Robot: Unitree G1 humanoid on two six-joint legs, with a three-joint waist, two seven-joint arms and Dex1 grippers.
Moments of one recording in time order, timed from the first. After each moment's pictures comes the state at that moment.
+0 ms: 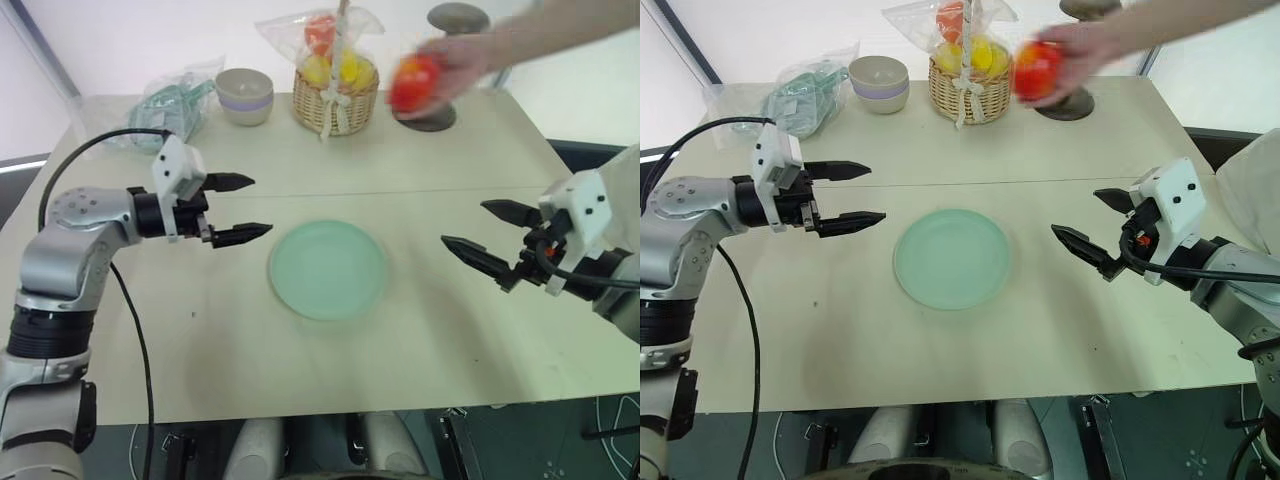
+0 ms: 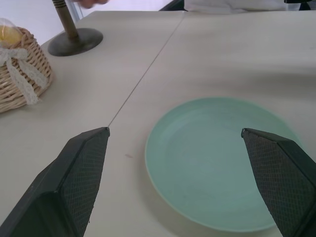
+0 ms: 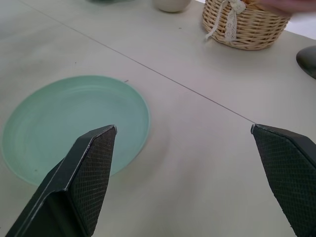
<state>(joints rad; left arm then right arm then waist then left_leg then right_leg) -0.59 0.78 0.05 -0.09 -0.48 0.49 -1.11 -0.11 -0.89 -0.48 -0.66 0.83 0.91 0.52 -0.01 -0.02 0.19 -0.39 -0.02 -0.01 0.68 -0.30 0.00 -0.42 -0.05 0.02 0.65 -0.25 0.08</state>
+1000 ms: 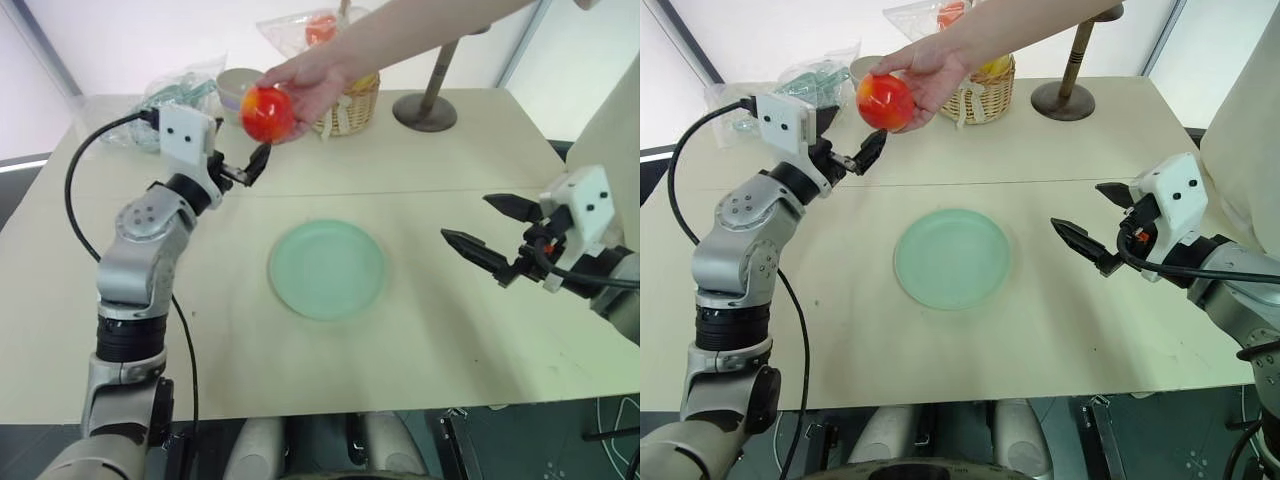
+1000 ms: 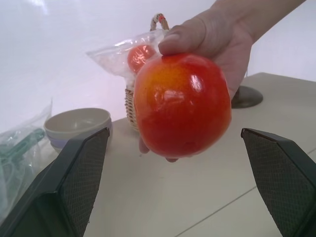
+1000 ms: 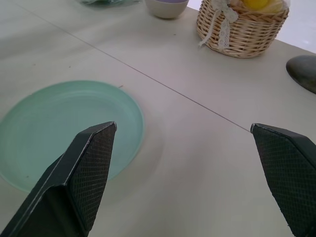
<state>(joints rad) -0.61 0.40 0.11 -0.17 -0.28 0.48 -0.34 -0.12 -0.89 -0.48 -0.68 0.85 0.91 0.46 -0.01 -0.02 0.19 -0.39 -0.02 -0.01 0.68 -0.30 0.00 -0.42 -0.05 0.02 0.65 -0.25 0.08</state>
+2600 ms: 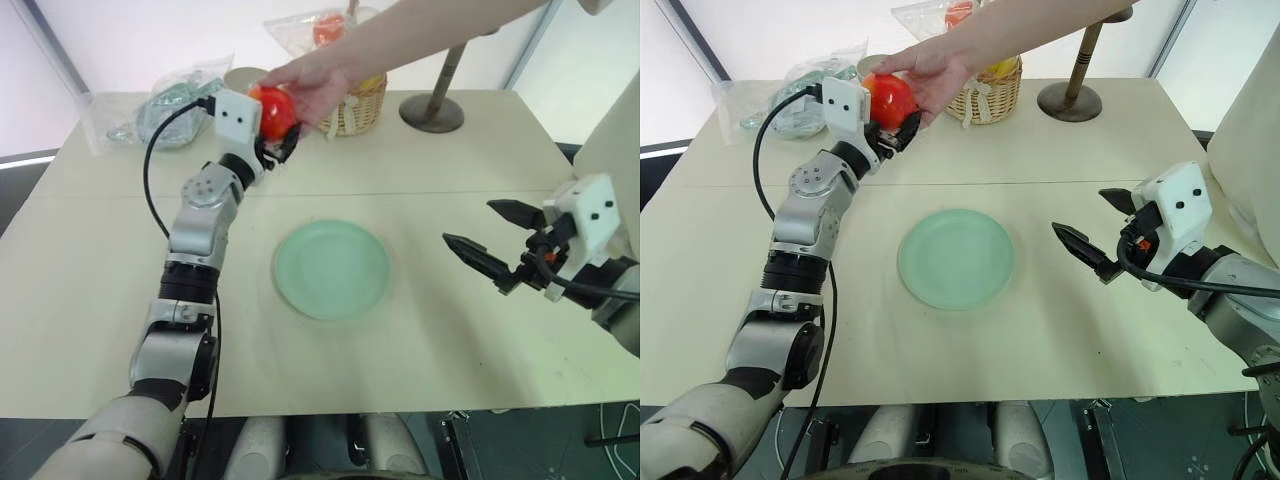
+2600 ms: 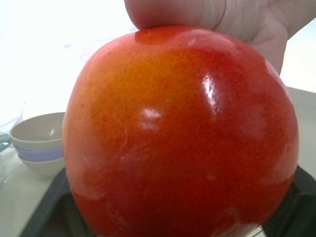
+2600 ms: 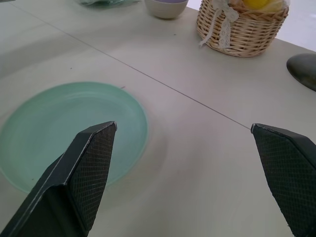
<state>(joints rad) -0.87 0.23 0.05 0.38 -0.16 0.18 -0.35 -0.06 -0.89 -0.52 -0.74 0.92 0.92 0.37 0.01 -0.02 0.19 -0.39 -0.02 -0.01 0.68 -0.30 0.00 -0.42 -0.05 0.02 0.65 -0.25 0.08</state>
